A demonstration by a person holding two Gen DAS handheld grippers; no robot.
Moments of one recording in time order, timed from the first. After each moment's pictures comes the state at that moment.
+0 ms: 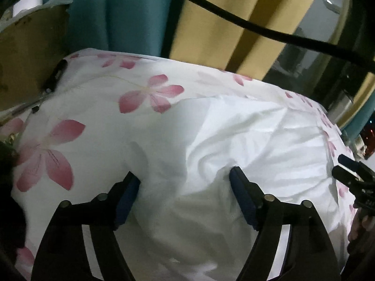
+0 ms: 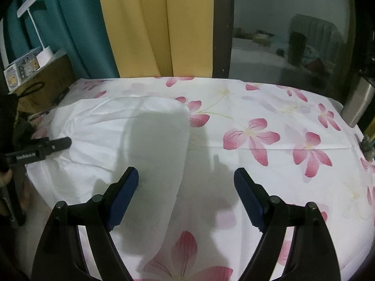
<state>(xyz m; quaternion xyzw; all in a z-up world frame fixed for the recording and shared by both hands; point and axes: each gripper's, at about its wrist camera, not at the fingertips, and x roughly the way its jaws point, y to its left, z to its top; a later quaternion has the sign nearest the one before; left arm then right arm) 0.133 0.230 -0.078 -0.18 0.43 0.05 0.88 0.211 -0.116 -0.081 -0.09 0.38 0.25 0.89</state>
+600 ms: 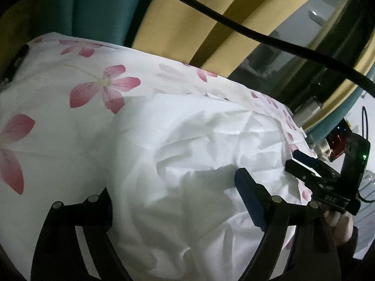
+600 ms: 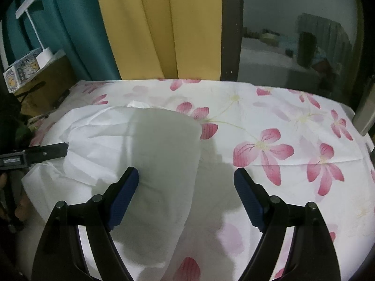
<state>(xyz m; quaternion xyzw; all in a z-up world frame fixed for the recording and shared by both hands) 0.153 0.216 -0.079 -0.25 0.44 -0.06 0.86 0.236 -0.101 -0.087 -0.08 0.39 0.26 0.88</state>
